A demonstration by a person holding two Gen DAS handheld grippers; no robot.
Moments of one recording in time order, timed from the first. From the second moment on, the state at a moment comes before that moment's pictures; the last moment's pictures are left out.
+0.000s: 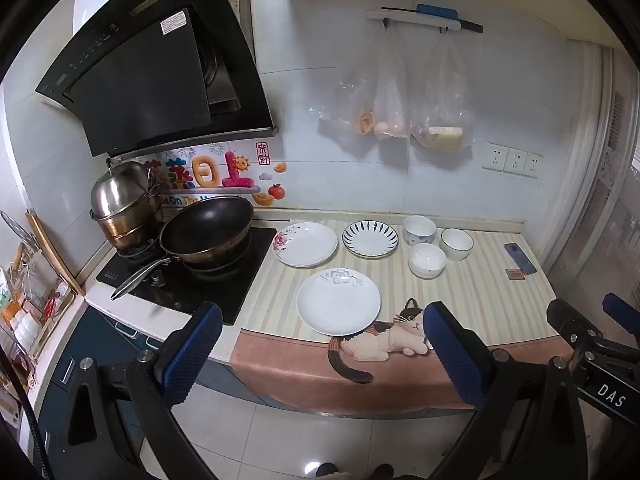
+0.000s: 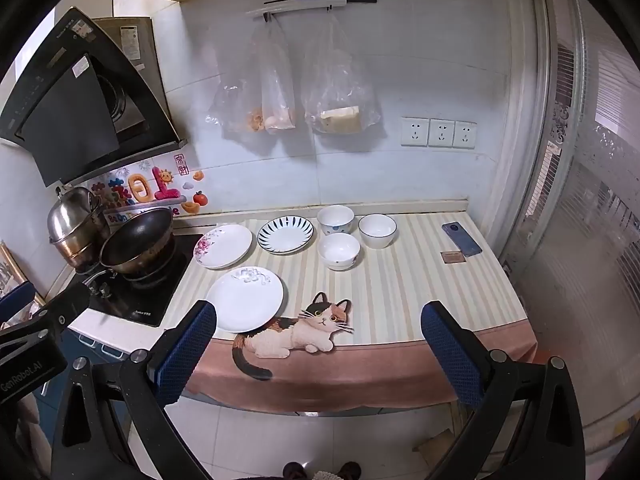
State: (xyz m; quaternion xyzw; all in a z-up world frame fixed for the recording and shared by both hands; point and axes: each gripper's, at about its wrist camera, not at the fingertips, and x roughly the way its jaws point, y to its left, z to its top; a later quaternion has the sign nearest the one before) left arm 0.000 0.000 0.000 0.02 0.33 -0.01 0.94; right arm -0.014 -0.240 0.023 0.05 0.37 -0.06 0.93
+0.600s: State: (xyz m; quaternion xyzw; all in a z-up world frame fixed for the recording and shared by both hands) left arm 0.000 0.000 0.000 0.02 0.33 -0.01 0.94; right arm -0.012 -0.239 0.021 0.05 0.37 -0.05 0.93
